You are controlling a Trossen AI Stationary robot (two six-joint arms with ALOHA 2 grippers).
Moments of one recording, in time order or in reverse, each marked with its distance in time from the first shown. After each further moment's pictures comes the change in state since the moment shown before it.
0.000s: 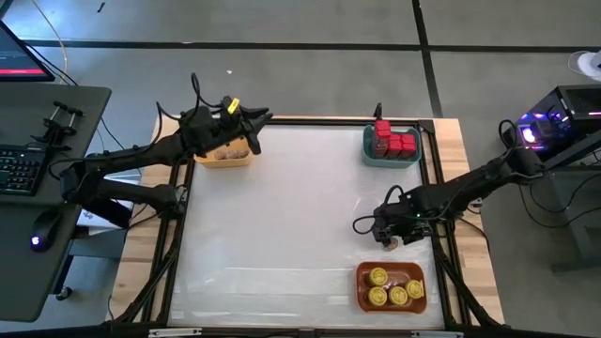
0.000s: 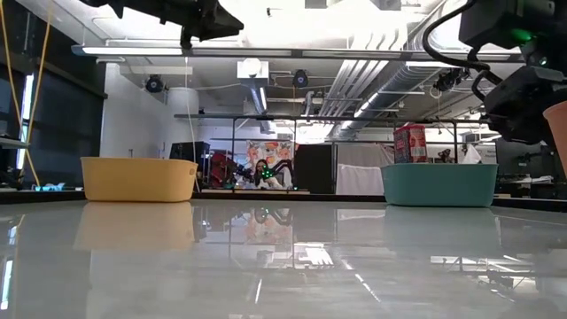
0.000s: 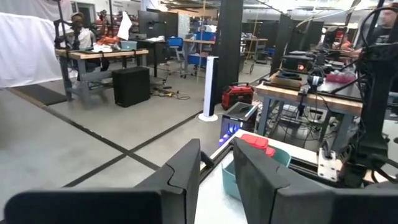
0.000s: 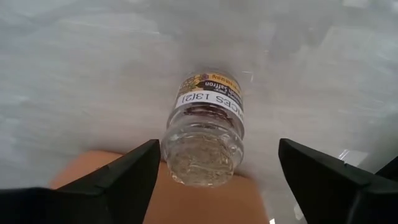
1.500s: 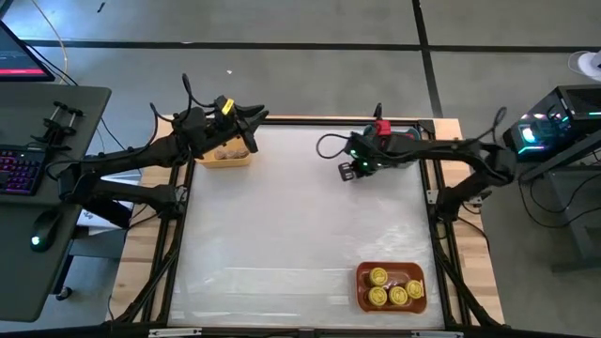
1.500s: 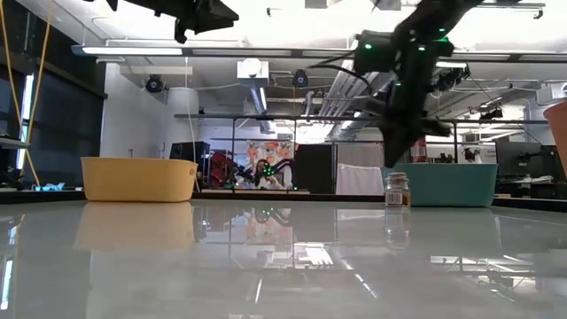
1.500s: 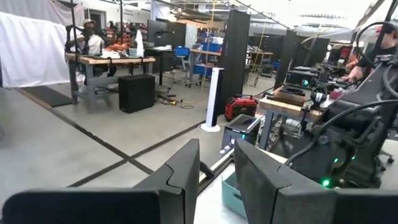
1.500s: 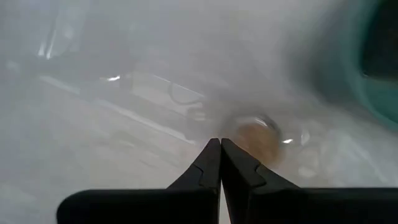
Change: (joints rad) left arm -0.025 -0.041 0.001 0.003 -0.057 -0.038; right arm -0.647 0.301 0.377 0.061 0.424 -0.903
